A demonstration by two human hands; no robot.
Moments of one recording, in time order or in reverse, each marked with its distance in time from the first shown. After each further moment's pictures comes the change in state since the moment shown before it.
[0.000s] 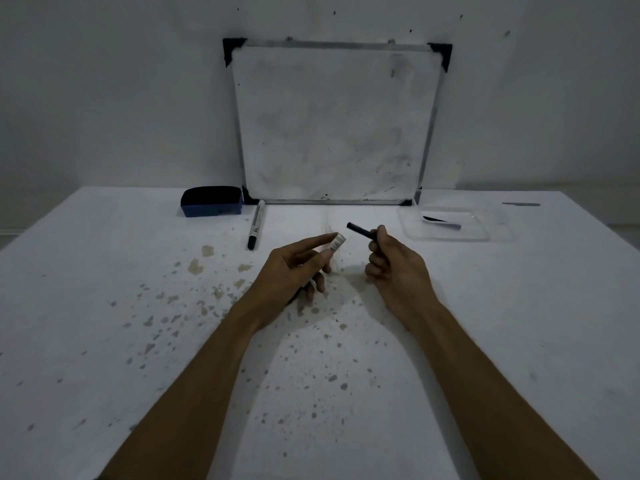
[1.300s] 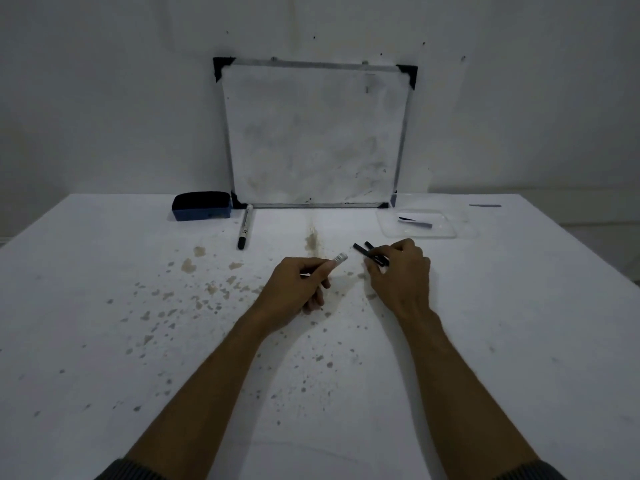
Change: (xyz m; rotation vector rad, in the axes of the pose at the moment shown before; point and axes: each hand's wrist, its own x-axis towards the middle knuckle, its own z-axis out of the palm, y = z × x) left_hand -0.009 -0.016 0.030 0.216 0.054 -0.059; right_hand -0.022 -0.011 -0.032 -1.655 0.373 -0.457
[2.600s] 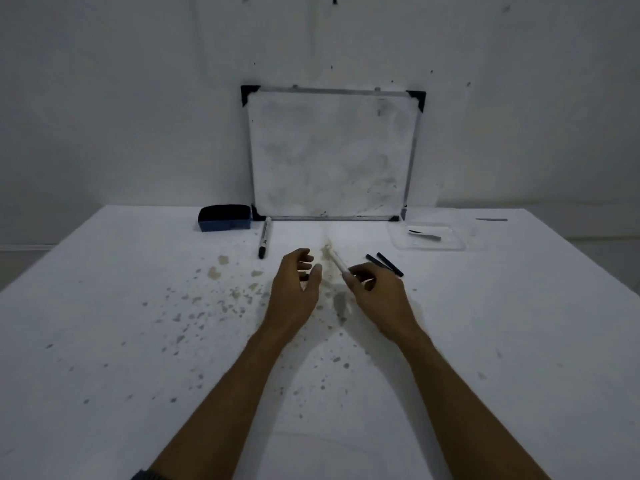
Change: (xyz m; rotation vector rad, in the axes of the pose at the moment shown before) left_hand -0.024 0.008 -0.008 0.261 0.386 0.124; right_hand -0.030 -0.047 0.002 0.465 -0.206 0.006
